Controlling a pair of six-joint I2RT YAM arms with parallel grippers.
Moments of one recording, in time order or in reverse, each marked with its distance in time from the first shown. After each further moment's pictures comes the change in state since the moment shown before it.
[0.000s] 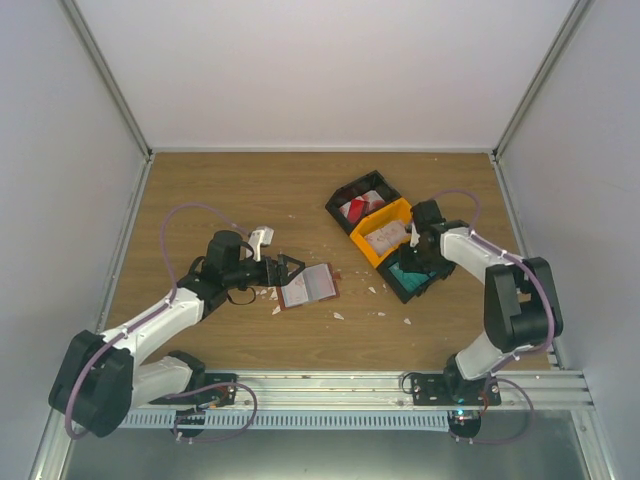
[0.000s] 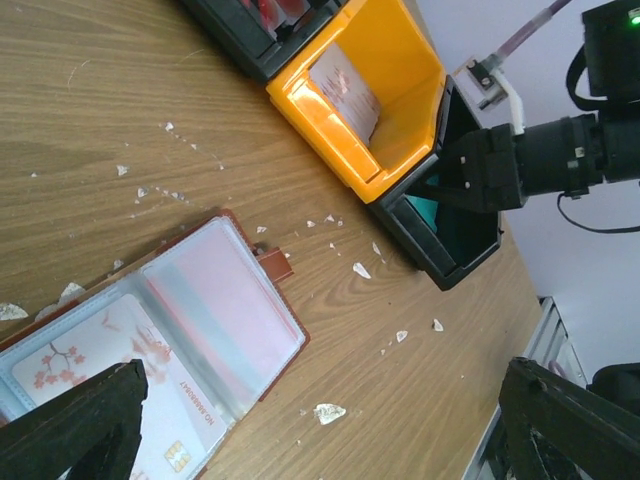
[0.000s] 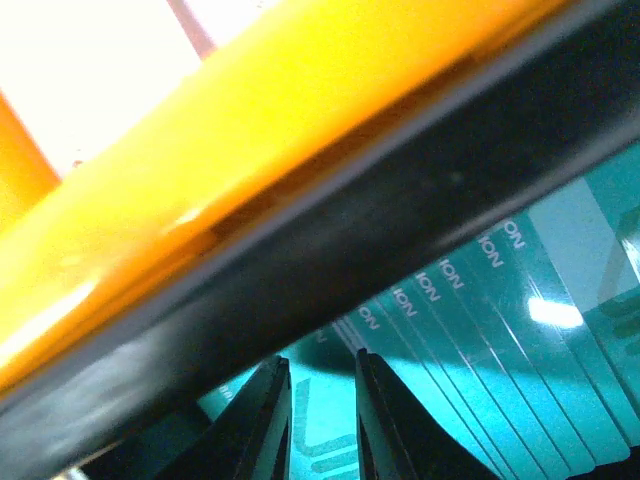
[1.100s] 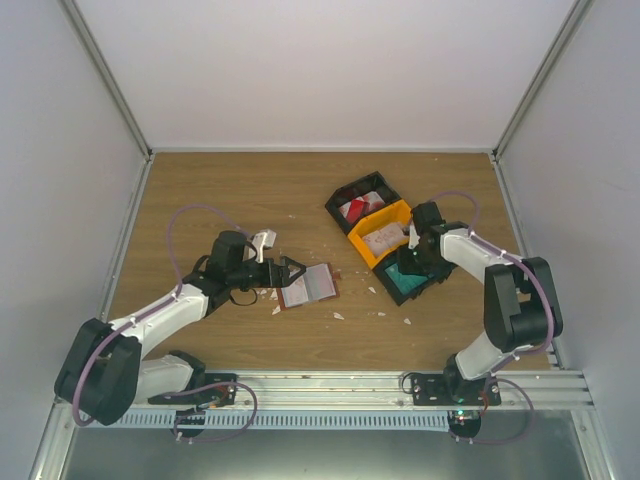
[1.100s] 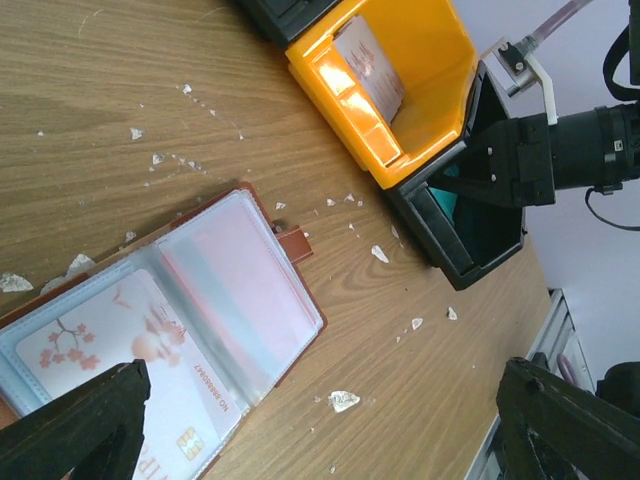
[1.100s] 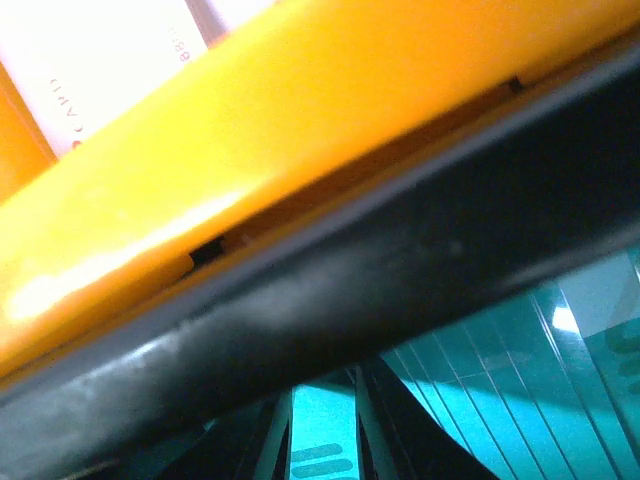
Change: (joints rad) left arm -0.001 0.068 0.000 0.001 0.006 -0.008; right arm -0.001 -0.007 -0.014 0.003 -0.054 -0.027
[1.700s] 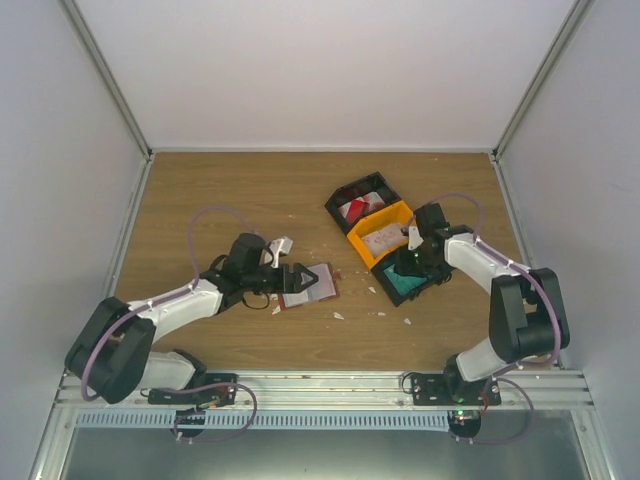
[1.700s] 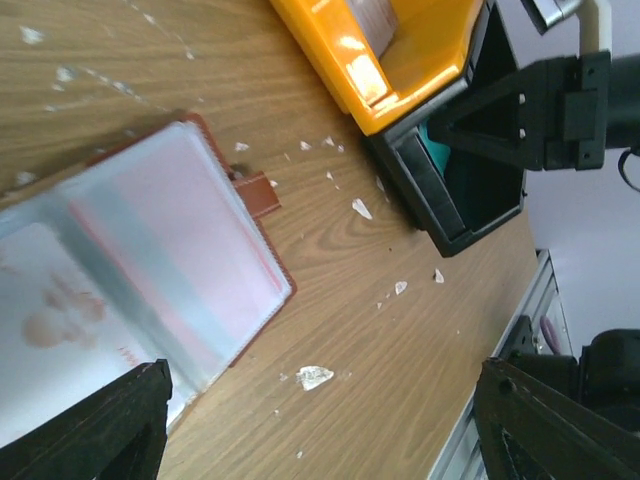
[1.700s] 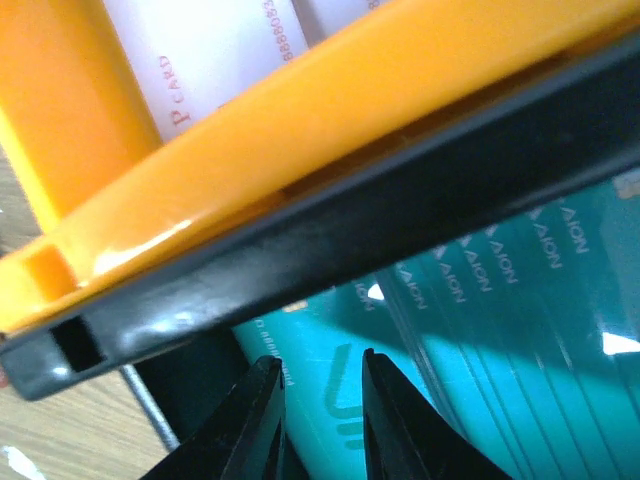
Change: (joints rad) left arm -0.091 0.095 0.016 0.032 0.008 -0.051; right arm 0.000 -0.072 -0.032 0.003 -0.116 -0.008
